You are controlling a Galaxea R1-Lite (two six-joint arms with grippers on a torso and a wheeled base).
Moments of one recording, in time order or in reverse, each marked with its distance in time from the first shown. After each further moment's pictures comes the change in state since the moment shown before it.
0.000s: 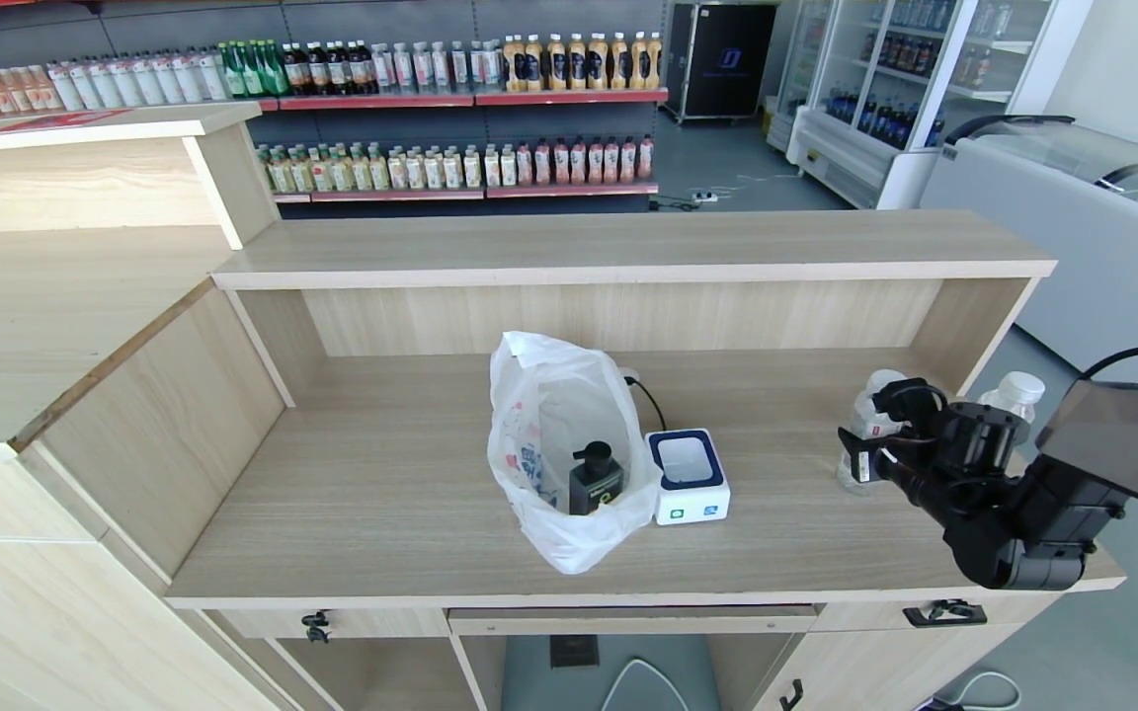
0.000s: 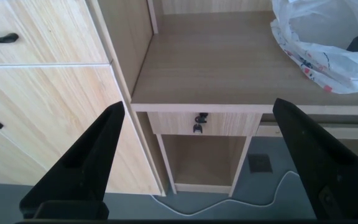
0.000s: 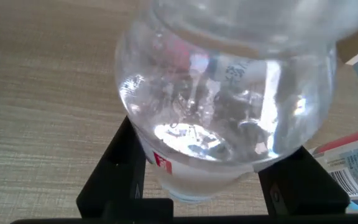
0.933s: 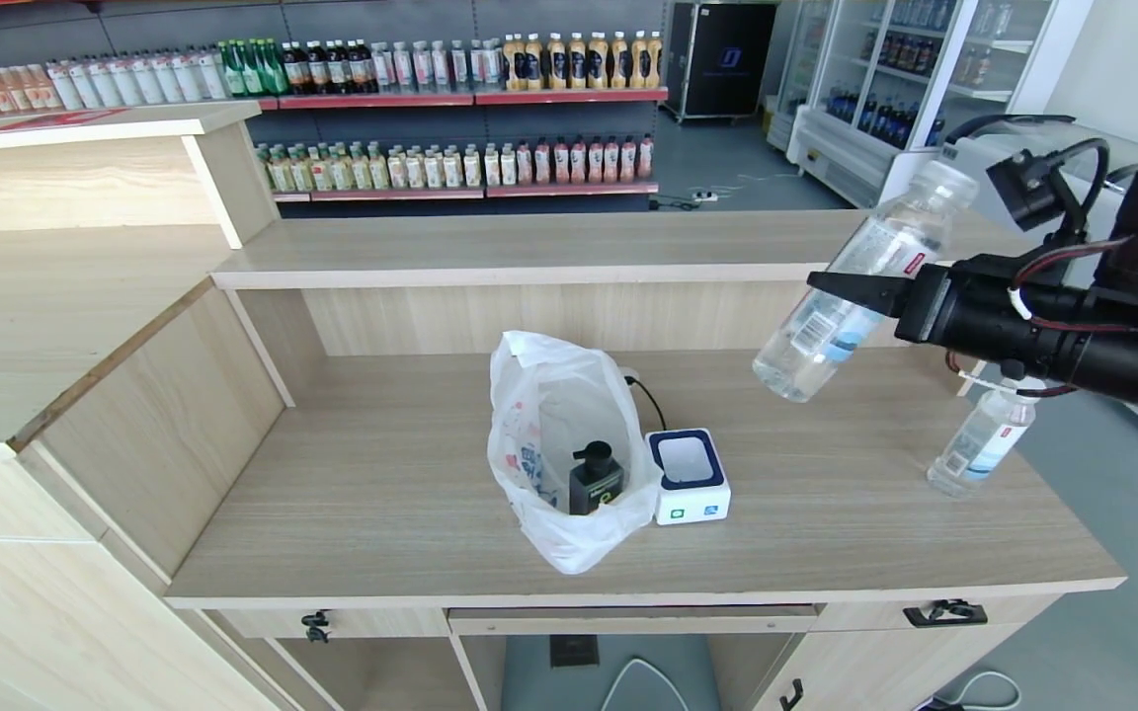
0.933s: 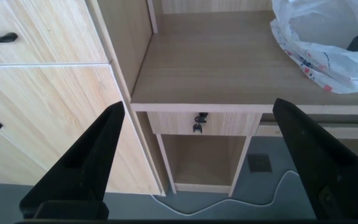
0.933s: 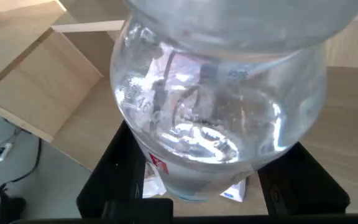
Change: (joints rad) left arm 0.000 0.000 0.000 0.000 0.000 0.000; right arm 0.237 -0.805 -0.039 0.688 0.474 0.502
